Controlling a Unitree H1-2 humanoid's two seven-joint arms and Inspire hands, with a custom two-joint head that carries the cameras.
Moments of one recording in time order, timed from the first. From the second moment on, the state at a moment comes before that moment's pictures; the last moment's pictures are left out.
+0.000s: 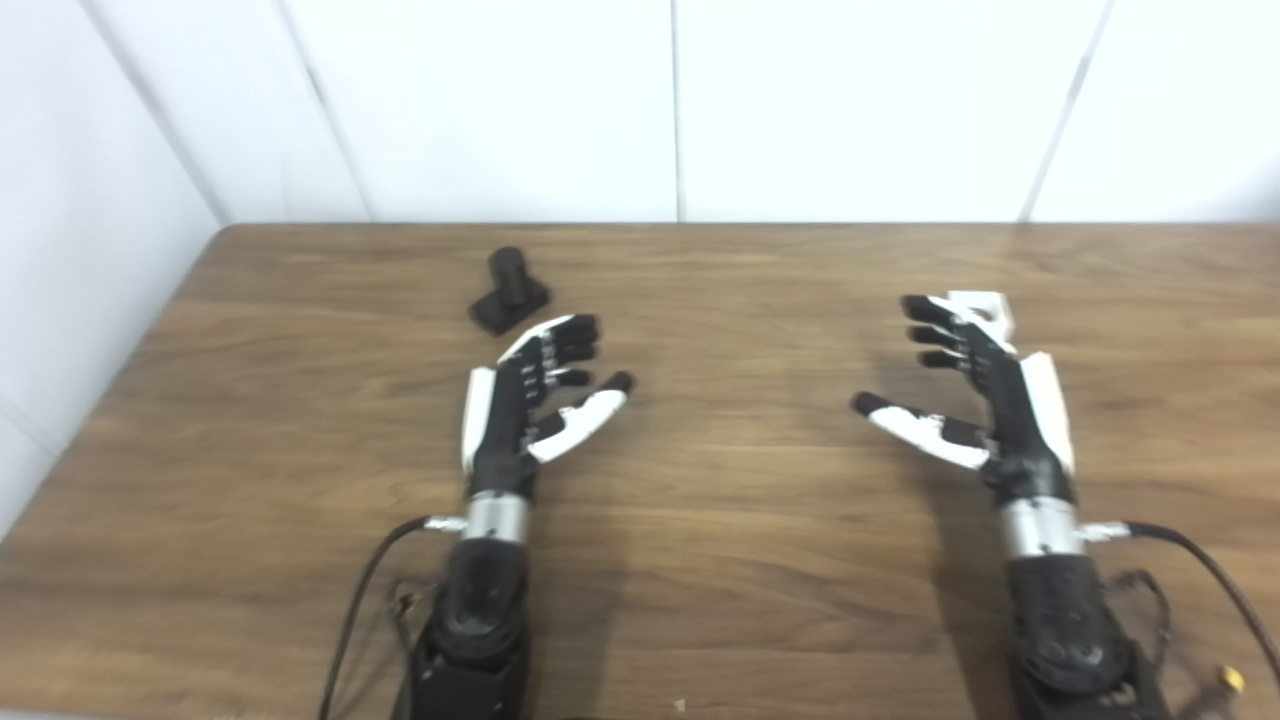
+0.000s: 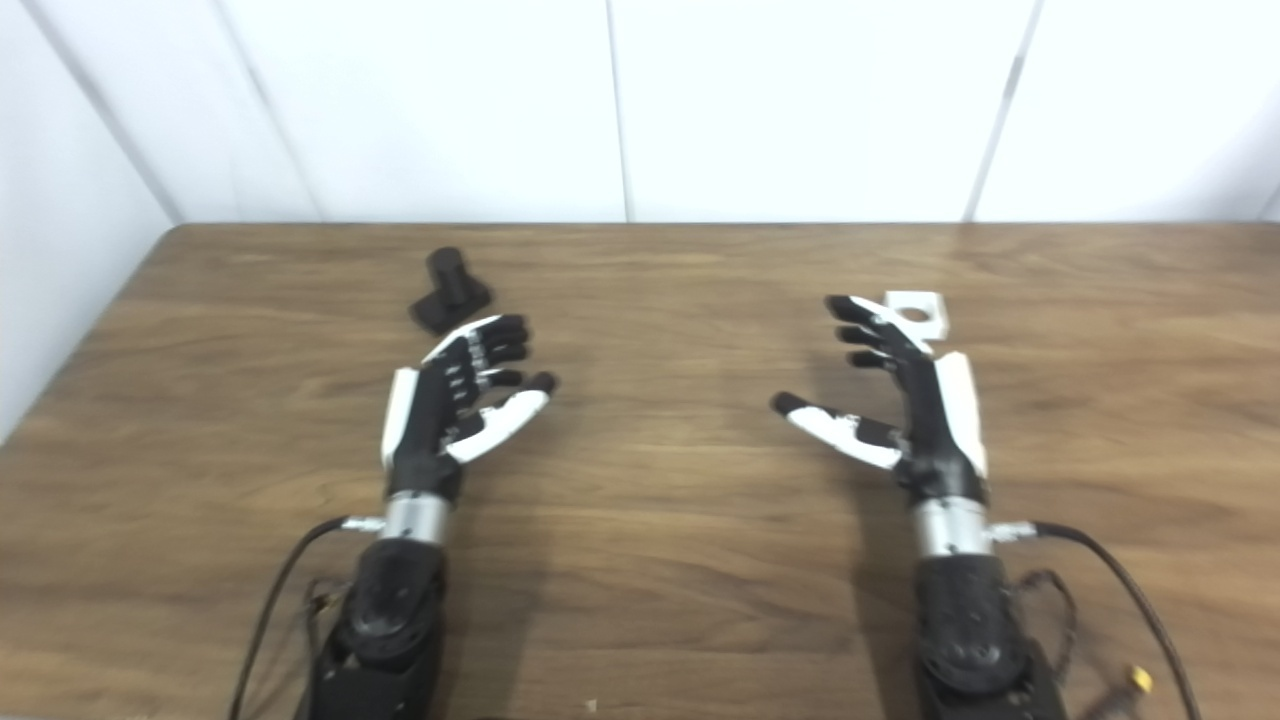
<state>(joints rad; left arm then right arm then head) -0.10 -0.03 -0.02 0.07 0.15 -0.11 0.13 -0.14 -0.11 0.07 0.02 -0.33 -0.10 -0.15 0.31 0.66</state>
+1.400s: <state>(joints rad) -0.19 0.08 -0.01 0.13 0.48 0.03 0.29 -0.16 -0.13 0.05 0.04 -0.30 -0.12 -0.13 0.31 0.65</state>
